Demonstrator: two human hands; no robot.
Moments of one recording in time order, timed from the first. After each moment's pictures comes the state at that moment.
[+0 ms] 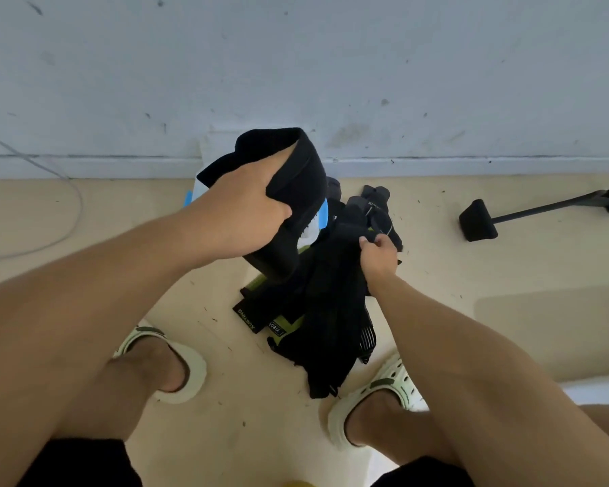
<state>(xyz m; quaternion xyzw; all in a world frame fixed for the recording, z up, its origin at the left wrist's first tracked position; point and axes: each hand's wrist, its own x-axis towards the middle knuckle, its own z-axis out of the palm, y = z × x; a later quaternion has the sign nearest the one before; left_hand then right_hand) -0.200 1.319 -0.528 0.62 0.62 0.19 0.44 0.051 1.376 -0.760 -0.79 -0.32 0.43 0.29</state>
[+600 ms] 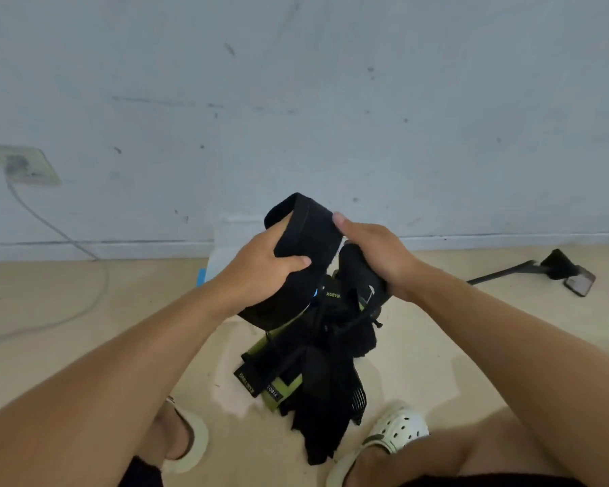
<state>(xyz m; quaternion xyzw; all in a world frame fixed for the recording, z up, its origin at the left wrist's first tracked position) -0.200 1.293 -0.477 0.59 0.54 0.34 0.49 0.008 1.338 -0.460 -0.58 -0.57 0.54 0.23</state>
